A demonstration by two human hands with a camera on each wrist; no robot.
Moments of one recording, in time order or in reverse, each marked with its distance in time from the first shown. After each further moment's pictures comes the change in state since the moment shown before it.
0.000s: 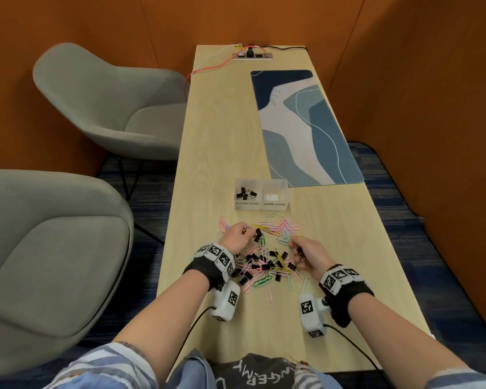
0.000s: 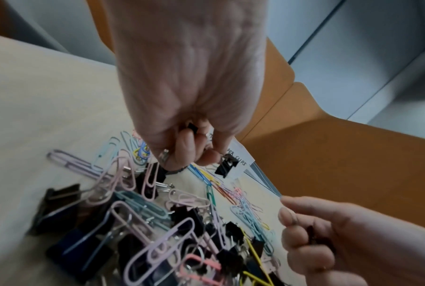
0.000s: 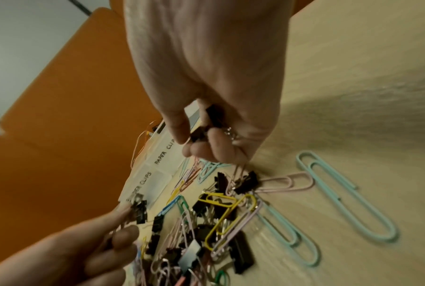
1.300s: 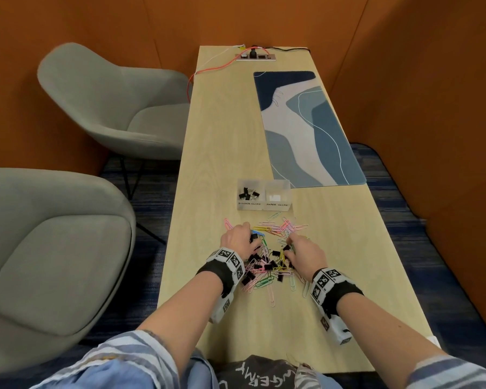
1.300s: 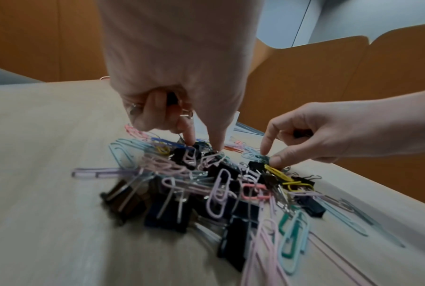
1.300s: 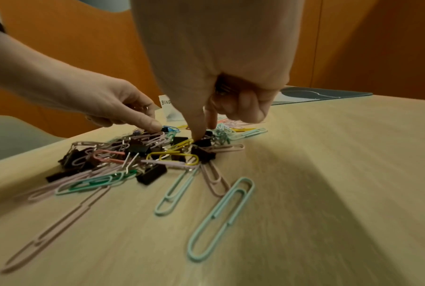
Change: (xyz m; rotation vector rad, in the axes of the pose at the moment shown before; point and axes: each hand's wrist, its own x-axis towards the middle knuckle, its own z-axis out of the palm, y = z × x) left_hand -0.004 -0.003 0.013 0.667 0.232 0.087; right_hand -0.005 0.005 0.013 -1.224 0.155 -0.494
